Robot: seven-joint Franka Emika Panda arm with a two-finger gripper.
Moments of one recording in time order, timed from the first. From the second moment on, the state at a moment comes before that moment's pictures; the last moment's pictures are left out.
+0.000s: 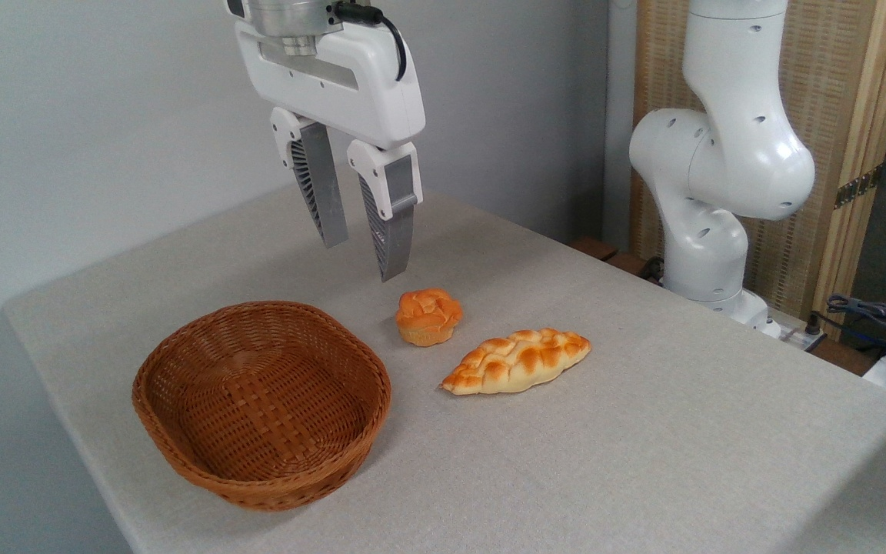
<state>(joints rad) -0.05 -0.04 0.03 -1.59 -0.02 1.55 0.73</state>
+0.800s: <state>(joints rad) -0.06 -0.13 0.03 -1.72 -0.02 1.54 0.76</state>
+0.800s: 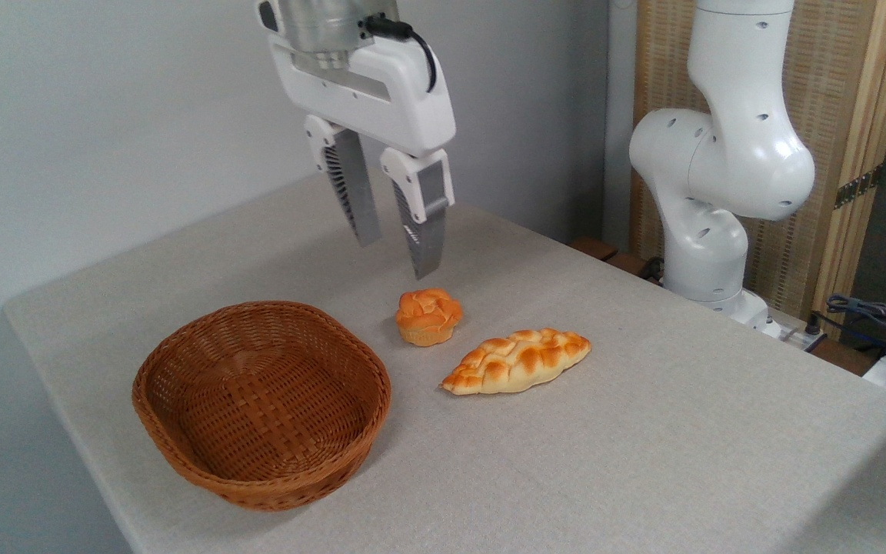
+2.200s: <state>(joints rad) -0.37 -0.21 -0.07 -2.34 -0.02 1.95 0.82</state>
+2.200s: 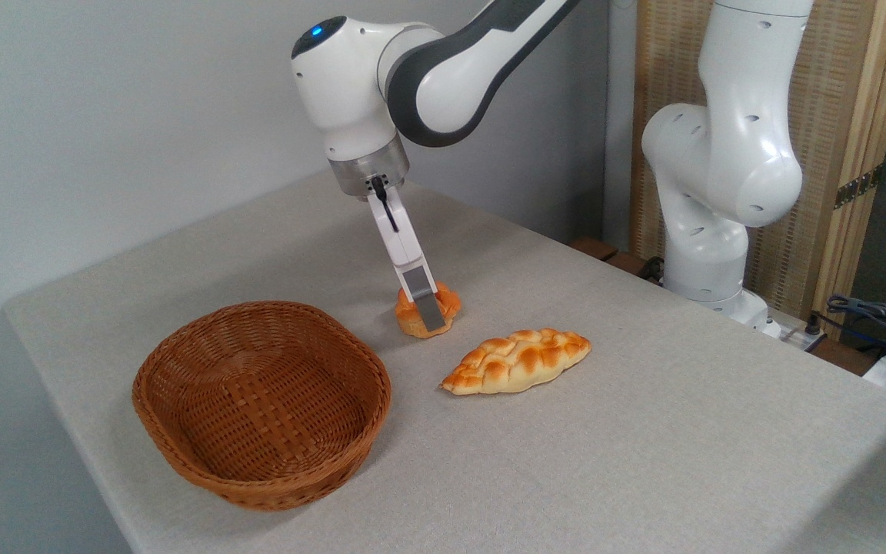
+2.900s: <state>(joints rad) -0.36 -0.22 -0.06 -2.30 -0.02 1.92 0.82</state>
